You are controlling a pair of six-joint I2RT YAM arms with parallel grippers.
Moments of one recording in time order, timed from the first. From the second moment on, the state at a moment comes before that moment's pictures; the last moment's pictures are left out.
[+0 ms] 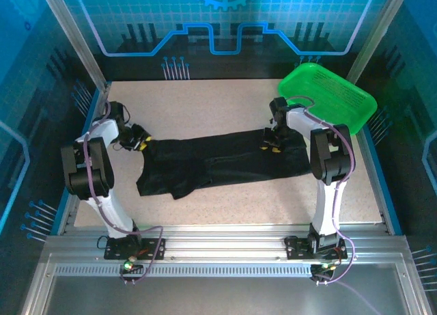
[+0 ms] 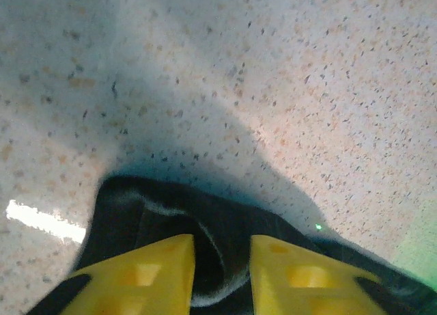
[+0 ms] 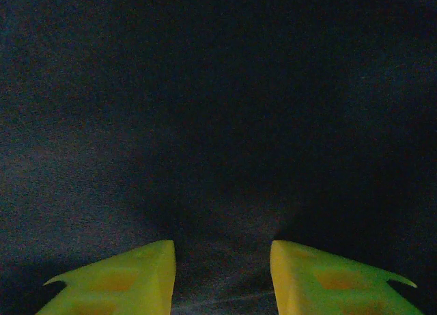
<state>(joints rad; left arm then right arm) 0.26 1.85 1.23 -0.61 0.38 -0.72 0.21 2.06 1.49 -0.89 -0.16 0.43</state>
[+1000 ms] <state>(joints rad) 0.14 1.39 0.89 -0.56 0.34 -0.82 0.29 2.05 1.53 -0.92 -0.12 0.31</state>
